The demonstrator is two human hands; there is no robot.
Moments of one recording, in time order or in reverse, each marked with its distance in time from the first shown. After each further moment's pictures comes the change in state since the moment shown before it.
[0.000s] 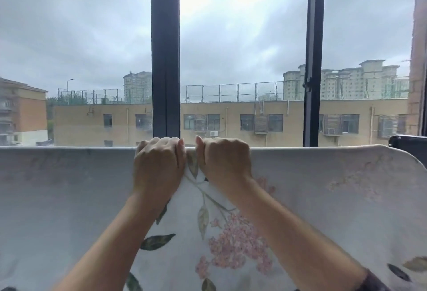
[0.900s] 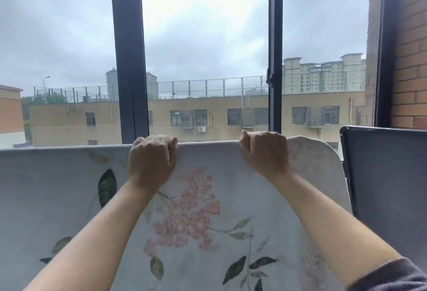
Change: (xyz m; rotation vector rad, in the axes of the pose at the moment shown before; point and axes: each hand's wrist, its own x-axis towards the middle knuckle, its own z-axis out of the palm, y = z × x) left_hand 0.010 0.092 0.012 0.016 -0.172 0.088; right_hand -0.037 0.198 -0.047 -0.098 -0.093 0.071
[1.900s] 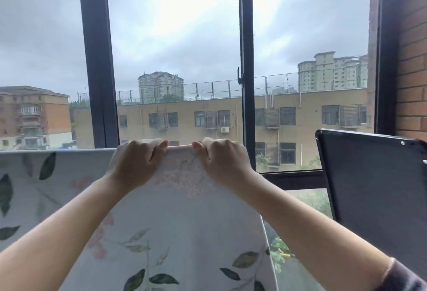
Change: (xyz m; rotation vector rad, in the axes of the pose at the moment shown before) left_hand 0.042 0.213 0.018 -0.089 -0.173 -0.009; right_hand -0.014 0.172 -0.036 0.508 -0.476 -0.087
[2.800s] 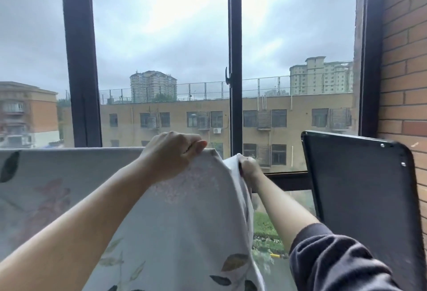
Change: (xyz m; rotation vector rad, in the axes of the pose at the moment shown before) left_hand 0.039 0.085 0.024 -0.166 -0.255 0.173; right_hand 0.019 0.218 0.139 0.994 0.004 0.889
